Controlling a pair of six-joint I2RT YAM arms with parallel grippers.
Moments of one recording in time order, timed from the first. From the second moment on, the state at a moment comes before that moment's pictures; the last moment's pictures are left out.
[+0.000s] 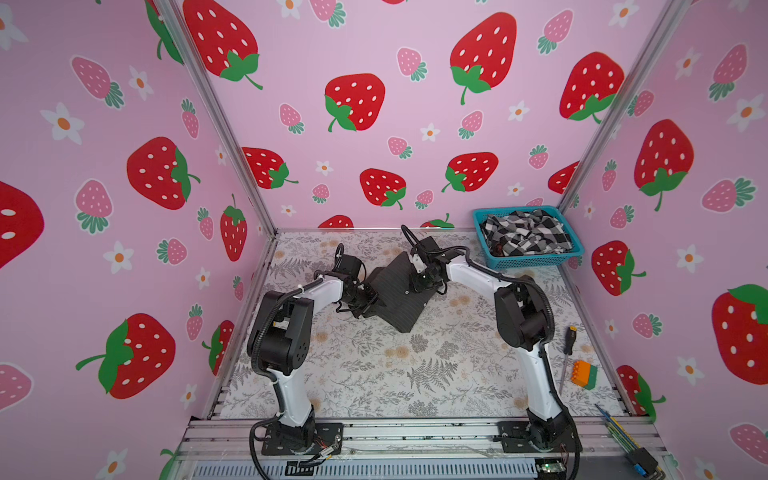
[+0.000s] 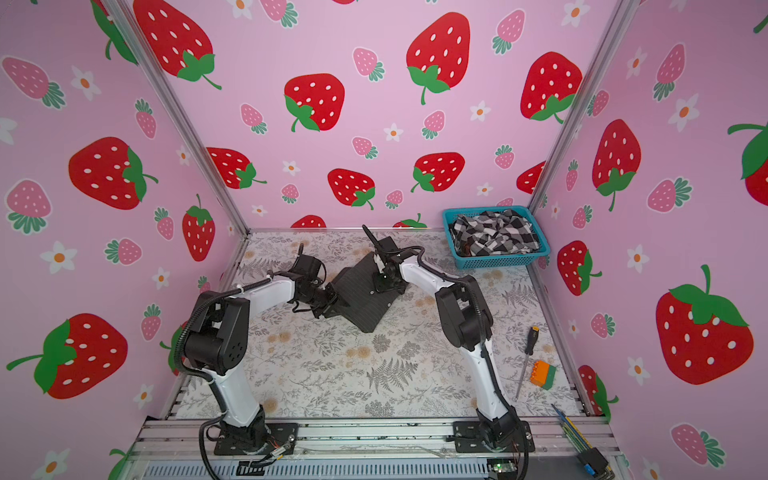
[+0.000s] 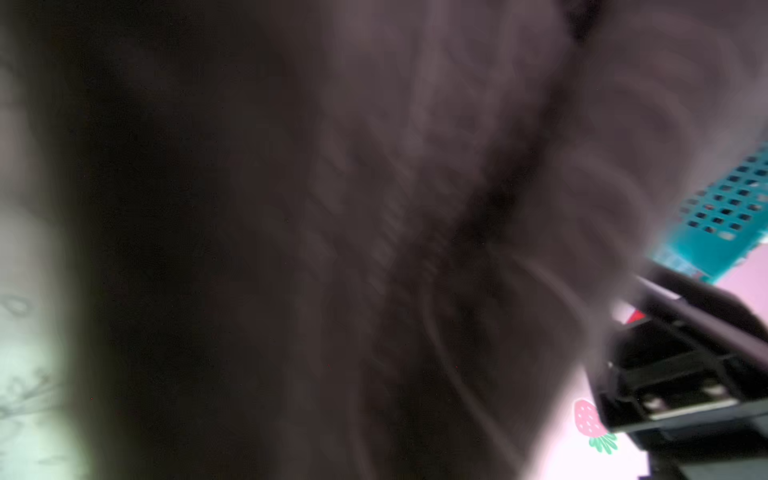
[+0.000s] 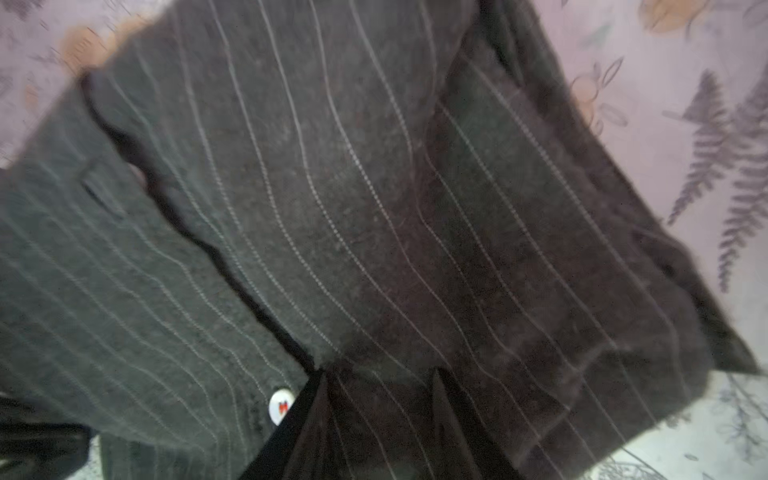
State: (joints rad) left arm -0.26 1.88 1.18 -0.53 0.56 -0.92; right arm 0.69 2.24 1.79 -0.68 -0.14 0.23
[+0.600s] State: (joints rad) left arm -0.12 1.76 1.13 -0.78 0.54 -0.70; right arm 0.85 1.98 1.57 -0.71 -0.16 0.39
